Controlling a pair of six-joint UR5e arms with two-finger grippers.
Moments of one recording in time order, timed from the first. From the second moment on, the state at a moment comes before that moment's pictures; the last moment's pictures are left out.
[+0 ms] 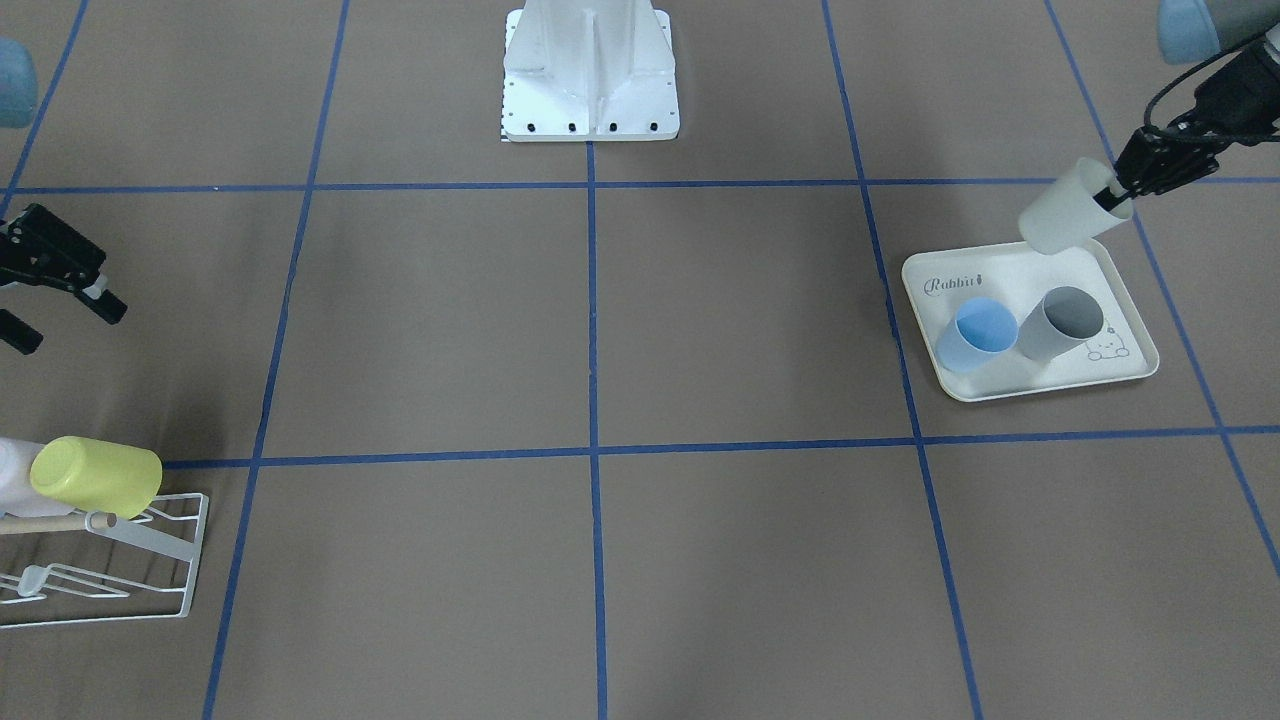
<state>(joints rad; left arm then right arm) -1.15 -1.57 -1.91 -2.41 -2.63 -1.36 1.09 -1.41 1.90 -0.90 2.31 1.10</state>
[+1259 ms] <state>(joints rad) -0.67 -1.98 -1.69 -3.27 -2.03 -2.36 0.79 -1.18 1.88 -0.35 2.16 1.70</state>
